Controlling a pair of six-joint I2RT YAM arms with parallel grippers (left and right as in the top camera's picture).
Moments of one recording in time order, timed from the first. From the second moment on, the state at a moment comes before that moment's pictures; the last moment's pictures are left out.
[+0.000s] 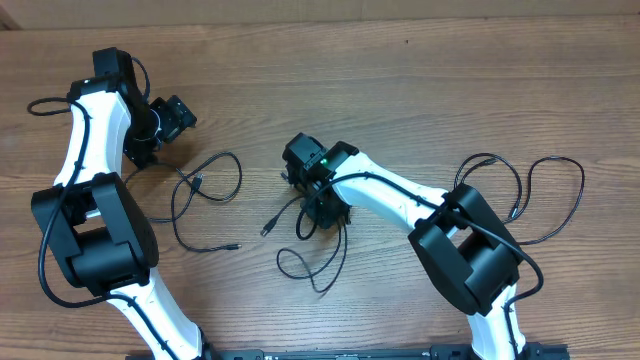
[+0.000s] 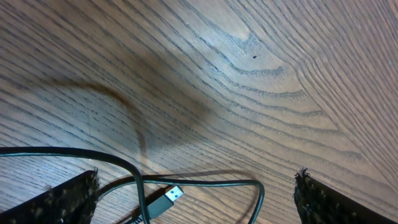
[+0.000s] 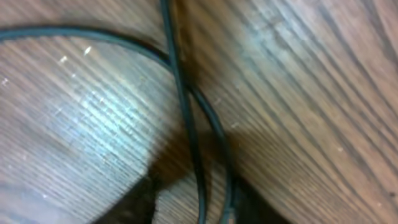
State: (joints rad) left arm 0.24 2.07 1.68 -0.99 0.16 -0.51; right arm 0.76 2.11 1.48 -0.89 0.00 0.00
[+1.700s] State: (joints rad) left arm 0.24 2.07 1.68 -0.99 0.16 -0.51; right arm 0.76 1.77 1.40 -0.93 -0.01 0.04
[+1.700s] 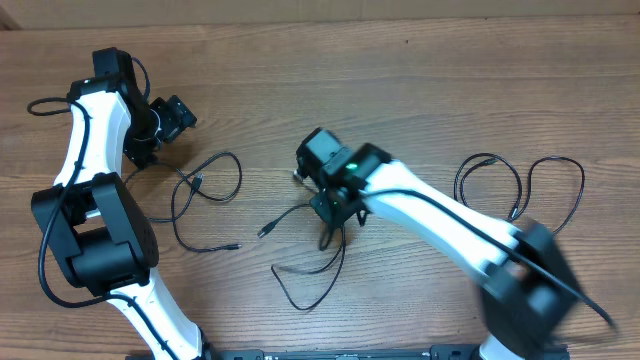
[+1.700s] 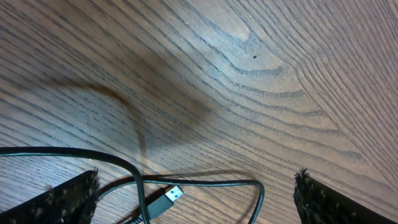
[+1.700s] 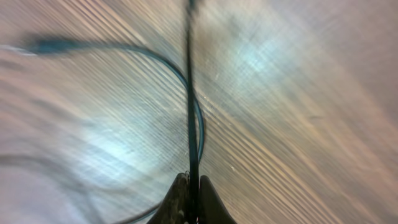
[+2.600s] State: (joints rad) left arm 0.24 2.07 1.68 -0.99 0.16 -0.51; right arm 0.40 1.18 1.41 -0.93 0.62 0.28
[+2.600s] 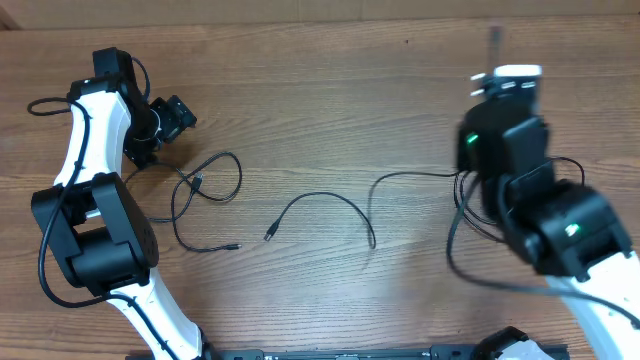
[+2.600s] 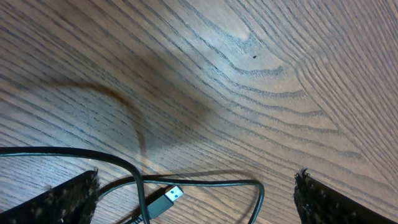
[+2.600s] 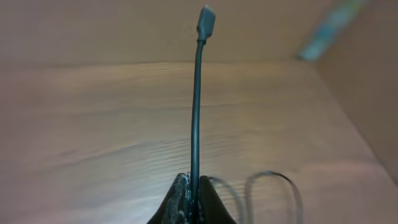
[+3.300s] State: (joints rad) left arm 0.24 2.07 1.68 -0.99 0.16 -0.51; right arm -0.59 1.18 1.41 -1.01 0.46 0.72
